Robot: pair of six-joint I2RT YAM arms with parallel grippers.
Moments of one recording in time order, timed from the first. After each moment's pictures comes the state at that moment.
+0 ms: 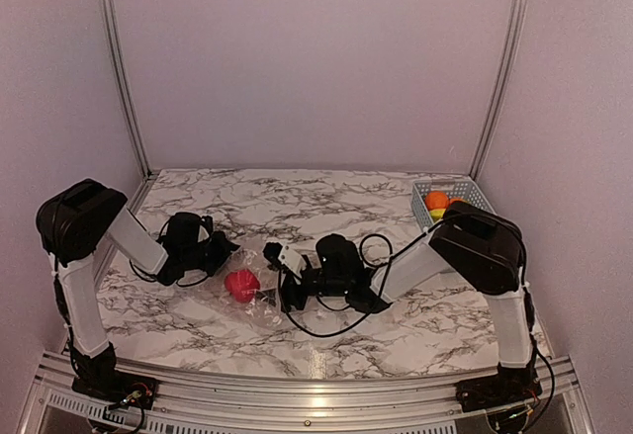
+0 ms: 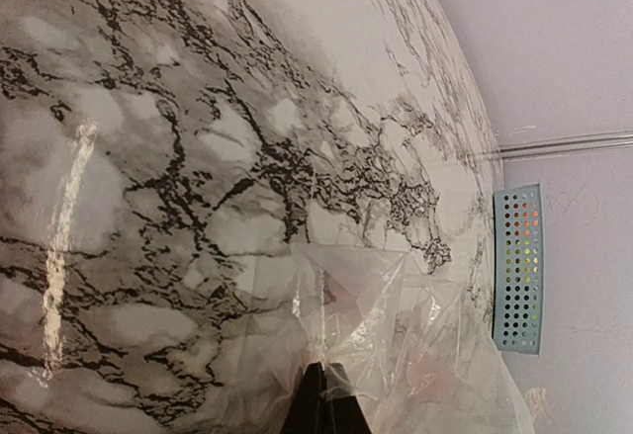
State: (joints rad) left arm -0.42 1.95 0.67 0.73 0.31 -1.02; right arm 0.98 2.17 1.07 0.79 -0.33 -0.11
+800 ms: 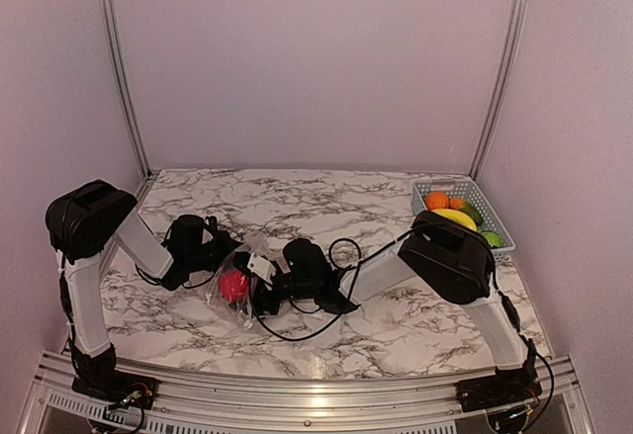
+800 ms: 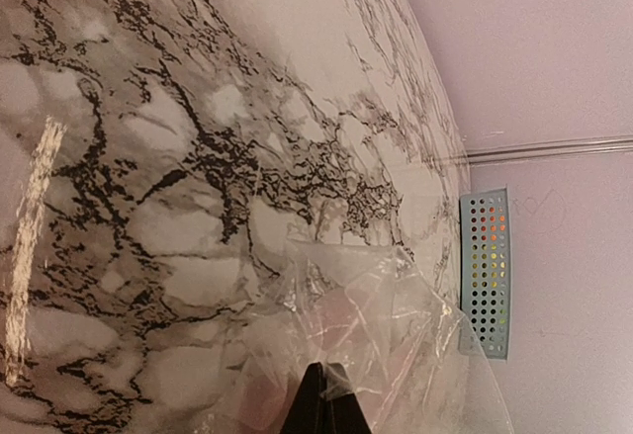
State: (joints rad) left arm -0.45 2.01 0.67 0.88 0.31 -1.12; right arm 1.04 2.36 1.35 0.68 -0.38 -0.13
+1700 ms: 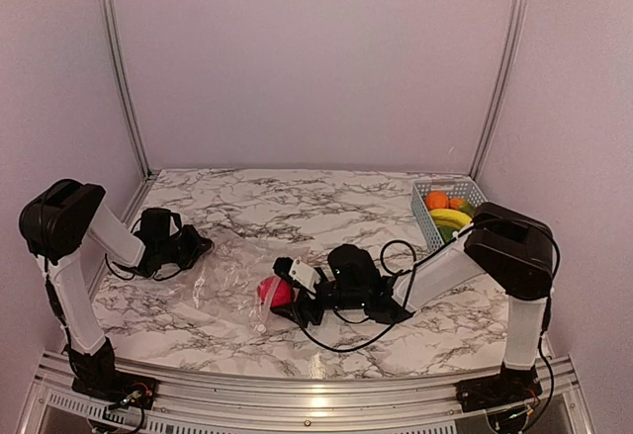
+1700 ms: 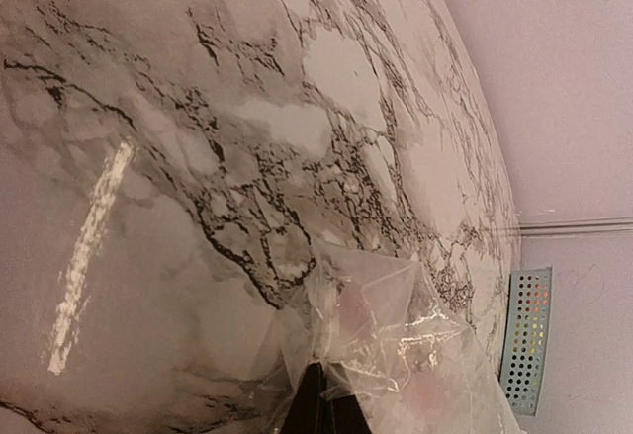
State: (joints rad) left arm -0.21 1.90 0.63 0.68 0.33 -1.00; right arm 1.03 2.01 0.91 0.69 -0.26 -0.13
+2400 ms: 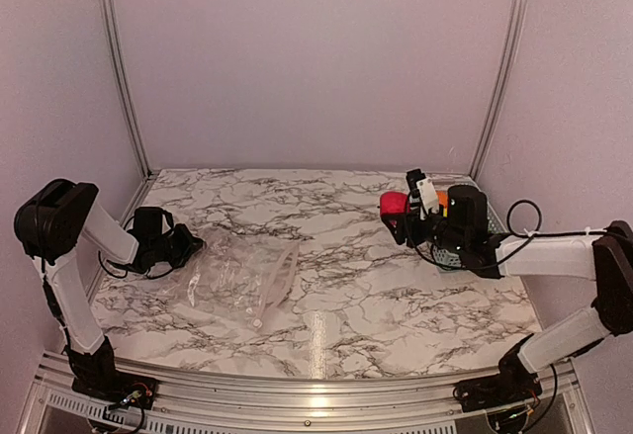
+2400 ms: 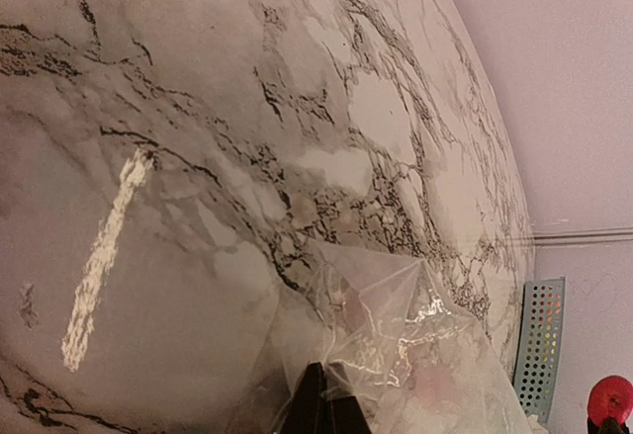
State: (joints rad) left arm -0.14 1.88 0.63 0.62 0.34 -0.93; right arm 0.51 1.38 0.63 0.44 -0.12 0.05
